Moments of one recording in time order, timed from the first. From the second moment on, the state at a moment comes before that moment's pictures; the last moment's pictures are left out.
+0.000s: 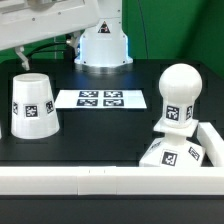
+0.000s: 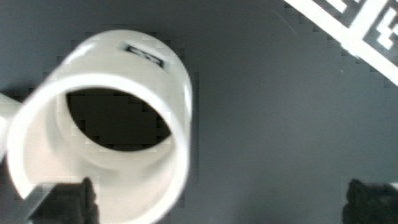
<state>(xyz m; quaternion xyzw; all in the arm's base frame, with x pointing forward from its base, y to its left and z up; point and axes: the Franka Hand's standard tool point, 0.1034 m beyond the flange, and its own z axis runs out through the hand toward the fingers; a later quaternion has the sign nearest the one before) 0.455 -0.131 0.114 -0.96 -0.26 0.05 0.06</state>
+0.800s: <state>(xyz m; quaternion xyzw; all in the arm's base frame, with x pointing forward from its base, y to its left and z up) 0.450 -0.123 0.083 -0.96 -0.27 0.07 0.07</state>
